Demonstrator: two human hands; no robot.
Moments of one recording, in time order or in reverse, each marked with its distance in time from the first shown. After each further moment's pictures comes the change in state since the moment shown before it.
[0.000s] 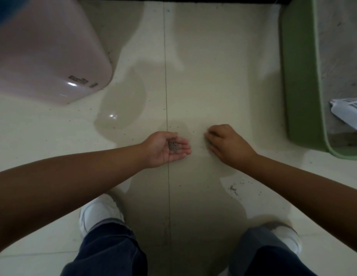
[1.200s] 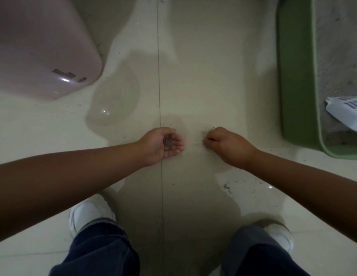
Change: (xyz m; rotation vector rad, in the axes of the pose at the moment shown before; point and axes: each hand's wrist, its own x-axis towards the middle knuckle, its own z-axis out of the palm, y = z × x) left_hand 0.005 -0.001 0.011 0.025 0.065 0.049; right_hand -0.004 0.010 -0.010 0.088 0.001 -0.156
